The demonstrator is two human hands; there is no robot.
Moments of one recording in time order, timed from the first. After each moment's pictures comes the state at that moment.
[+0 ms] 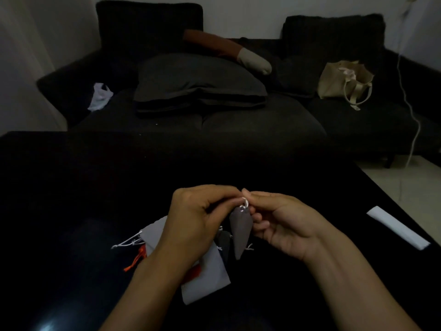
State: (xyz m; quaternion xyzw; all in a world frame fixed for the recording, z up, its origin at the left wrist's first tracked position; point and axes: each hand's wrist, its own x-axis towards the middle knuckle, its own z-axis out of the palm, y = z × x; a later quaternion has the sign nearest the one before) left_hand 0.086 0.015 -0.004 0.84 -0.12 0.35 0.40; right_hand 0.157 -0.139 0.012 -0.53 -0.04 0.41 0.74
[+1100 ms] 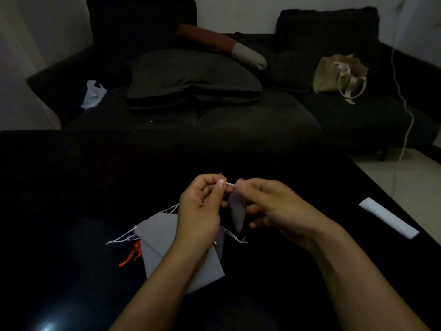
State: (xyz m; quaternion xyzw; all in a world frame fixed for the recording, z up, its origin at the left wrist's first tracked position) left_hand 0.099 -0.015 -0.019 0.66 0.11 0.22 0.71; right_hand 0.161 -0.150 0.010 -0.74 -0.18 0.29 0.58
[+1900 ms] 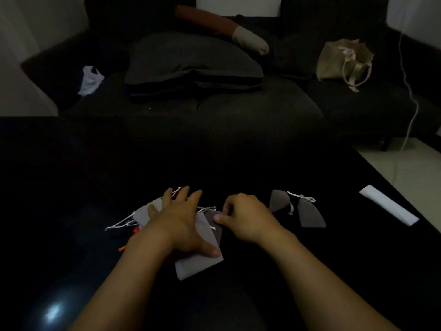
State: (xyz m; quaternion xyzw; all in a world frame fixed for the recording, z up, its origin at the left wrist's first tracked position) left_hand 0.086 0.037 -0.044 0.96 0.15 -0.19 0.12; right_hand 0.158 -0.115 -0.058 -0.93 -0.24 0.15 0.24
